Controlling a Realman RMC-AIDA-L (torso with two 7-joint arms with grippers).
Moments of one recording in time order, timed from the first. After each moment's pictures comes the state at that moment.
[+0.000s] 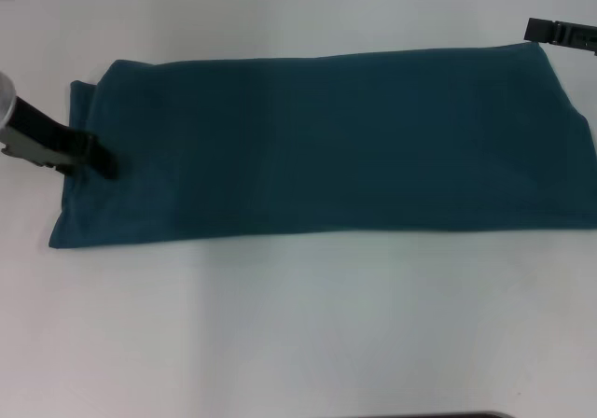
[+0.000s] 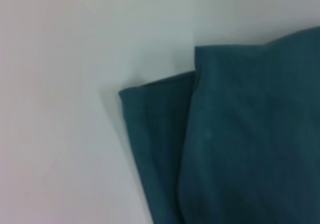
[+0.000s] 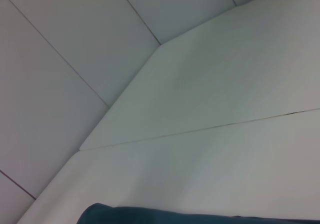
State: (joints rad) left arm -0.72 -2.13 -2.23 -1.03 -0.22 1.47 -2.71; right arm 0.51 1.96 -0.37 -0.68 -2.13 -1.55 1.90
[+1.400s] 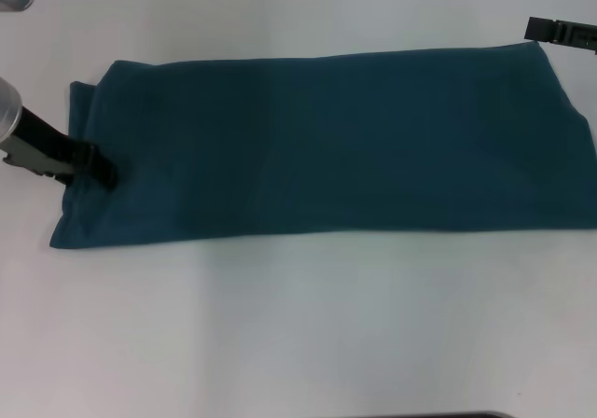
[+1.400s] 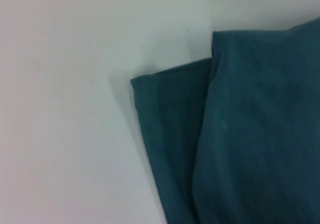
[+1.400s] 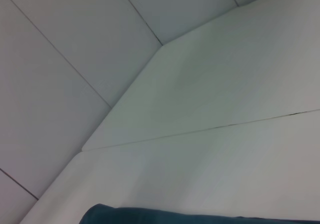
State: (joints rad) left arm -0.73 -2.14 -2.24 -0.98 -0.18 1.44 -2.72; right arm 0.51 1.96 -0.37 -0.68 -2.13 -1.56 1.90
